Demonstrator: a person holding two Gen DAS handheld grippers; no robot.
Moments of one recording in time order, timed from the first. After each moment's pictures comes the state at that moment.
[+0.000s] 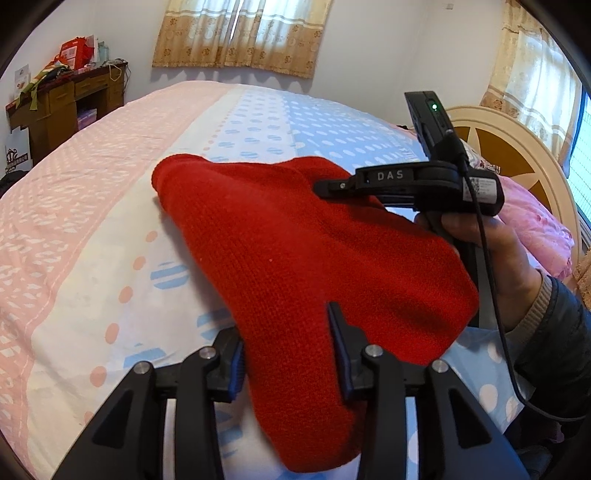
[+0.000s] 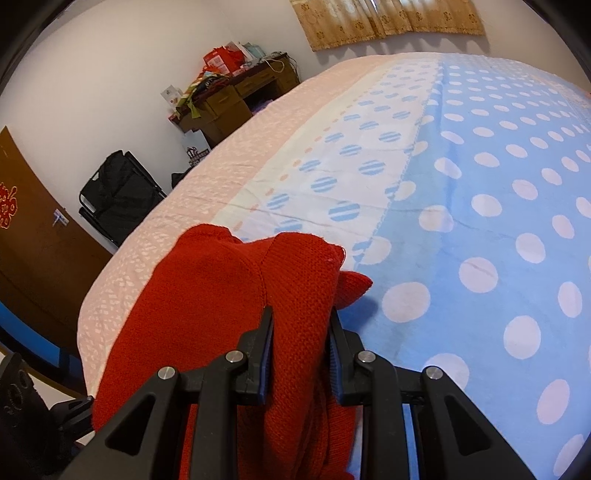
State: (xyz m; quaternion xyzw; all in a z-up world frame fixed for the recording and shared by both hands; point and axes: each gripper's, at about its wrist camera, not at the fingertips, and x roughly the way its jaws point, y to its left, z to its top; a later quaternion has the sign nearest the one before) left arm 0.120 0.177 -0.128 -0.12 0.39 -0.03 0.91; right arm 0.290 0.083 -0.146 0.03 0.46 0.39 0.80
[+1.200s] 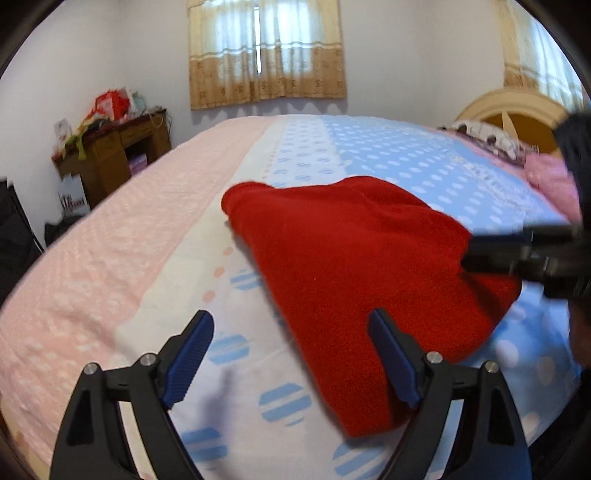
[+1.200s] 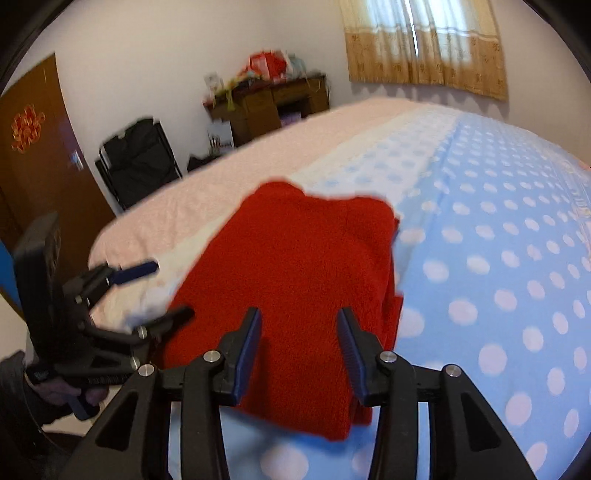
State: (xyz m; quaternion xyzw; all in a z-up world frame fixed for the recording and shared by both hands) left arm 0.088 0.184 -0.134 -0.03 0.34 0.08 0.94; right arm 0.134 0.039 -0.110 -0.08 0.39 0.41 0.82
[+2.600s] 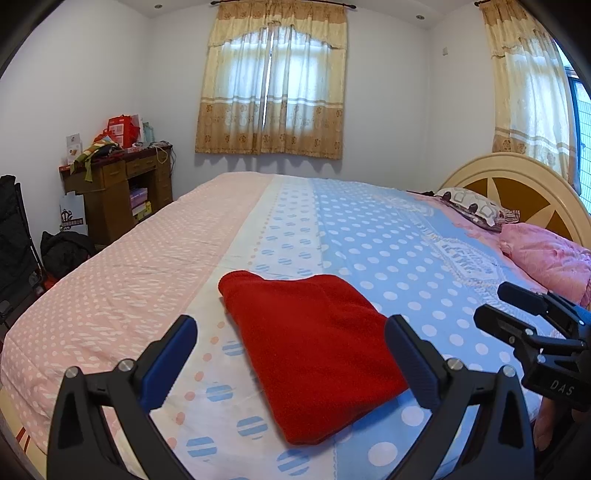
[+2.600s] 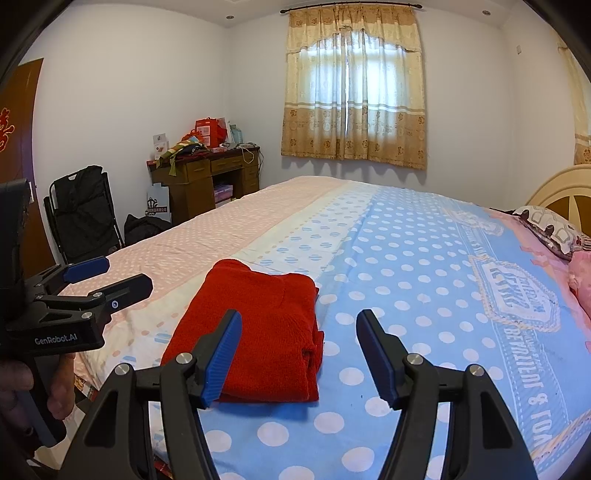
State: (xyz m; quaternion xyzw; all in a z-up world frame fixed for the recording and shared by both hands) left arm 0.052 0.163 -0.042 -0.07 0.24 0.07 0.97; right arm 0.046 -0.008 -0.022 -0.07 0.23 0.27 0.93
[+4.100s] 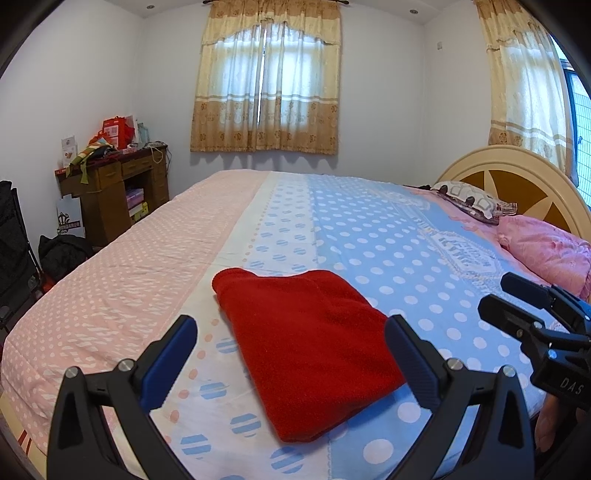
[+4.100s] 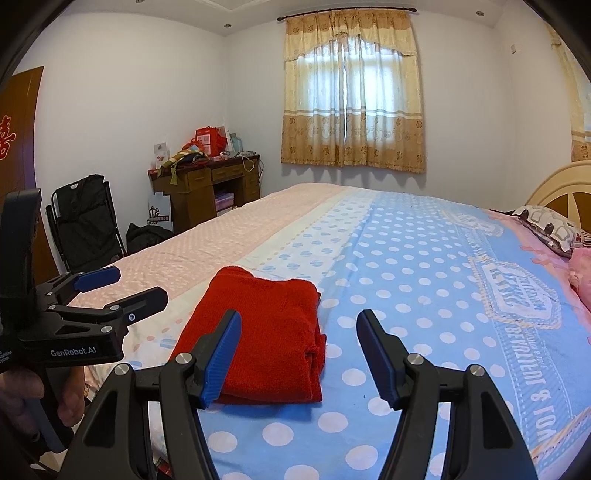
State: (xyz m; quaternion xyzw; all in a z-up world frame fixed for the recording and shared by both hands) left arm 0.054 0.151 -0.044 -0.06 0.24 0.07 0.97; right arm 0.033 -0.006 -0.017 -0.06 0.22 0.27 0.94
